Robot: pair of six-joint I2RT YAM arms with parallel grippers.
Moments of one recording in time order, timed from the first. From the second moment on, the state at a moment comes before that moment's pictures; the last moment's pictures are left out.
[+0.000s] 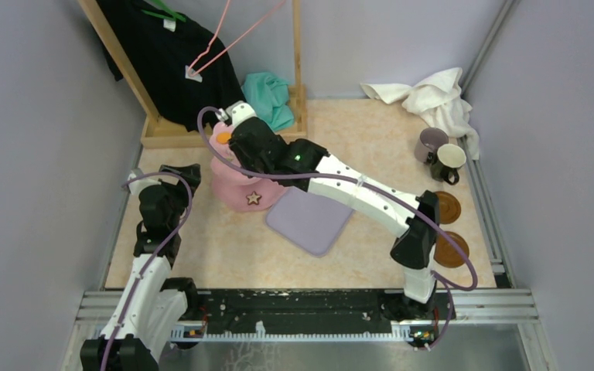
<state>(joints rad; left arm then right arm) 0.01 0.73 0.38 0.14 -0.15 -0.94 1.09 1.87 2.00 -0.72 0.38 0.18</state>
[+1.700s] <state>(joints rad) 0.01 0.73 0.38 0.14 -0.15 -0.93 0.97 1.18 0.84 -0.40 0.56 0.39</state>
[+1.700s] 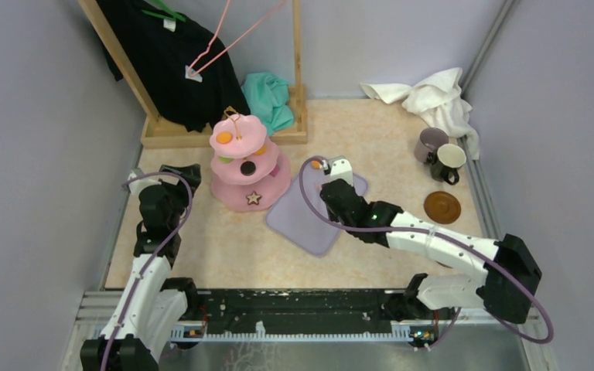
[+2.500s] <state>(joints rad) 0.01 0.73 0.38 0.14 -0.15 -0.93 0.78 1.46 0.79 -0.13 0.41 0.36</state>
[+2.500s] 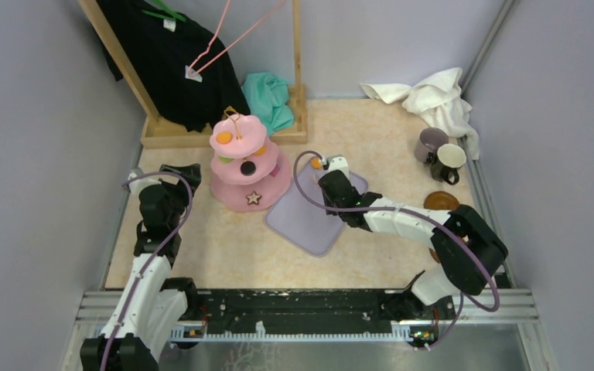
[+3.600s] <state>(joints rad) 0.01 0.74 0.38 0.16 -0.15 -0.93 0.69 1.63 0.93 -0.07 0.34 0.30</state>
